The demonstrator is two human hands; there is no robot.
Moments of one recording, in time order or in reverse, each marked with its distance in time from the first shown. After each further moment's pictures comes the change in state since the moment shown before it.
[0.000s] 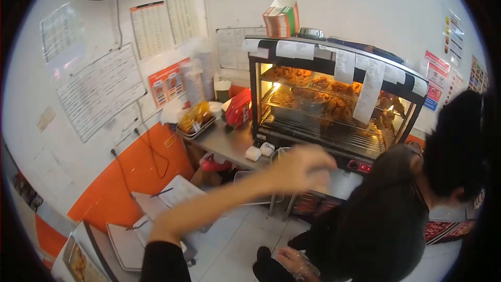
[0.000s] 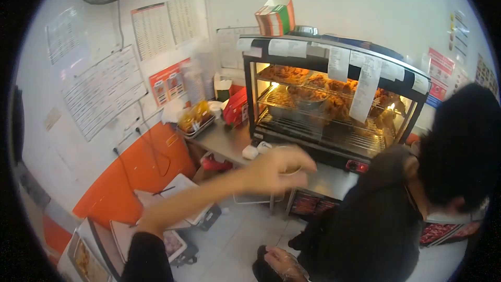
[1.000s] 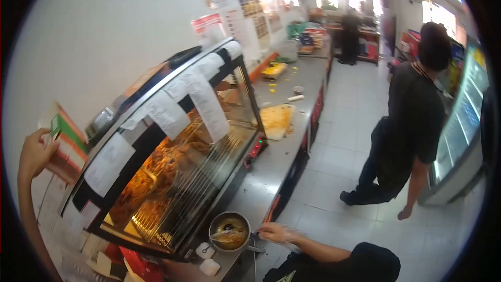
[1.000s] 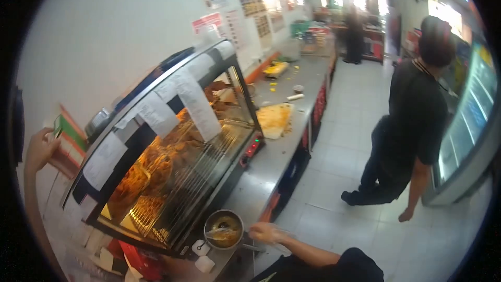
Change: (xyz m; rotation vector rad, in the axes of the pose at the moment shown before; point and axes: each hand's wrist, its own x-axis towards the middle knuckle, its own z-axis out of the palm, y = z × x) left_hand 0.326 -0.235 -0.372 0.889 -0.045 0.164; right_hand 0.290 -0.038 -0.026 0.000 0.954 -0.067
